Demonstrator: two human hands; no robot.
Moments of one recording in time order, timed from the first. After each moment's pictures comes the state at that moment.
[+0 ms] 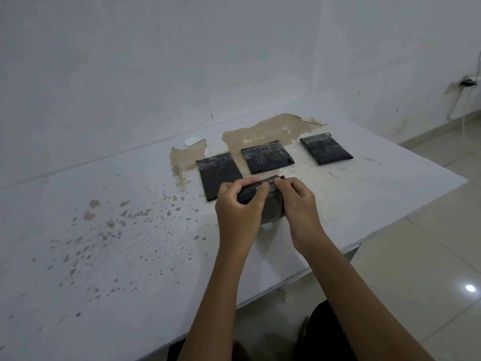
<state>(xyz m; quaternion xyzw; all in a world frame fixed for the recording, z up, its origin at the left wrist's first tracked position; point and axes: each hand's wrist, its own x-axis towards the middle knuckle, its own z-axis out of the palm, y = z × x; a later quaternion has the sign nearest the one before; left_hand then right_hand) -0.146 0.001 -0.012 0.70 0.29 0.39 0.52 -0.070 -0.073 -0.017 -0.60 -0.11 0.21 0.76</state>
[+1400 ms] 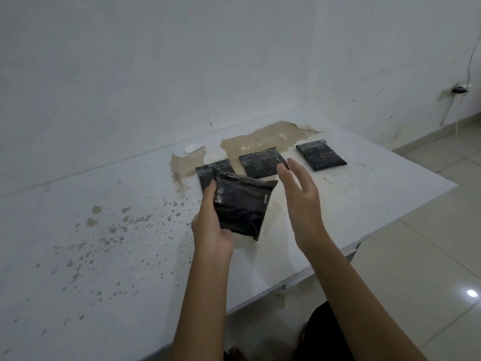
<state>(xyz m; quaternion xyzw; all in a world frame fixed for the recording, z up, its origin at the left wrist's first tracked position) -0.162 0.020 0.008 0.31 0.37 0.33 0.81 -0.073 -0.089 0.012 -0.64 -0.16 0.17 0.73</state>
